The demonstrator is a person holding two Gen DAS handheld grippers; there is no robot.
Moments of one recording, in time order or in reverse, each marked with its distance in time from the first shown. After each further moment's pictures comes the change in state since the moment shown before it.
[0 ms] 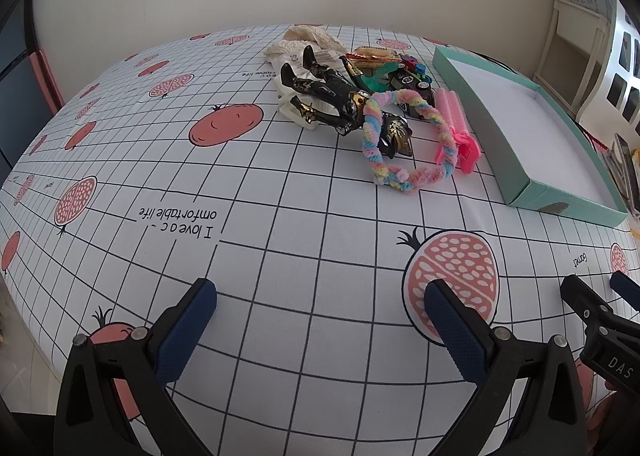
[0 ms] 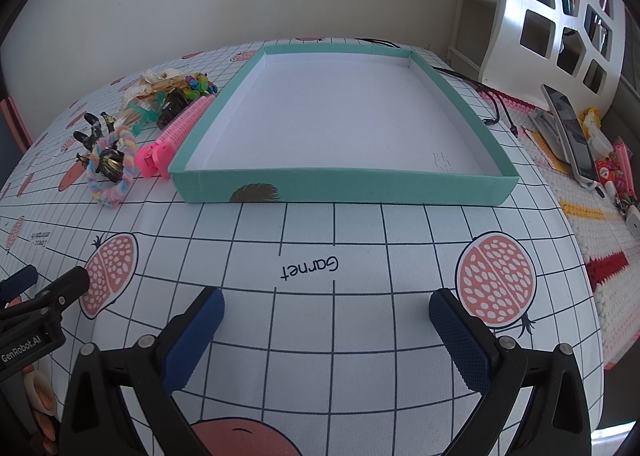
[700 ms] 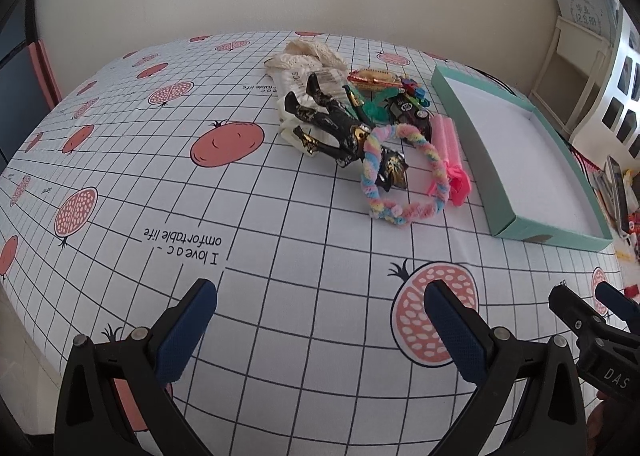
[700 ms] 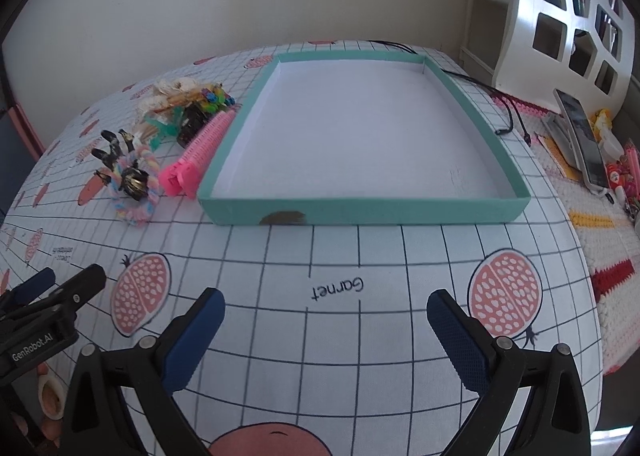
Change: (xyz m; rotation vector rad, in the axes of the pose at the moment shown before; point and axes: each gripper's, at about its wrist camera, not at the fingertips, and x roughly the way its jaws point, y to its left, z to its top) left arm -0.013 0.008 0.027 -0.039 0.009 -0.046; right arm -0.016 0.005 0.022 0.011 0.011 0.062
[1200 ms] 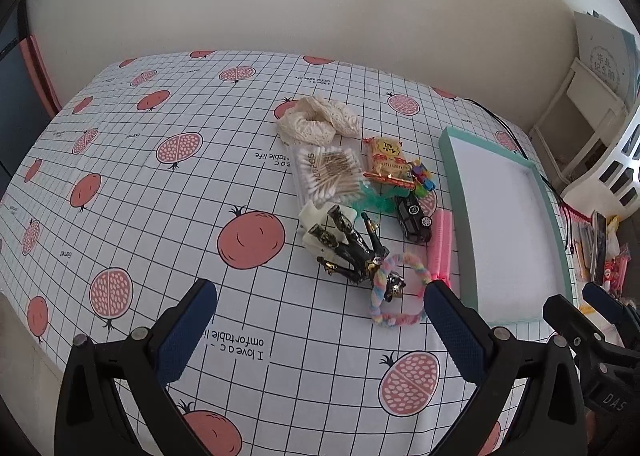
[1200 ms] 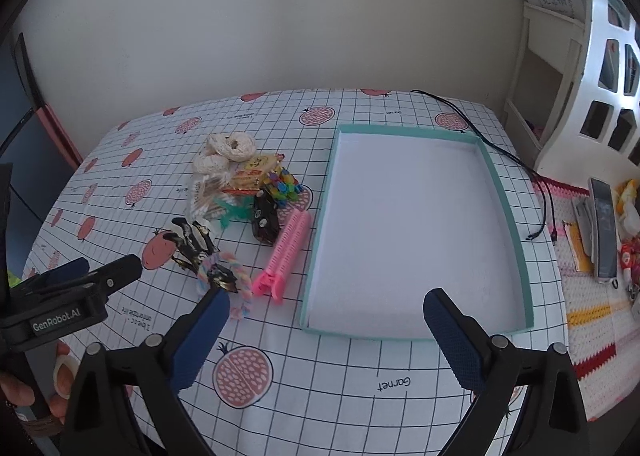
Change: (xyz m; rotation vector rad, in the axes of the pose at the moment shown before) left arm -0.029 0.027 0.112 -0.035 0.083 -0.032; right arm -0.040 0.047 0.109 -0.058 0.029 0.107
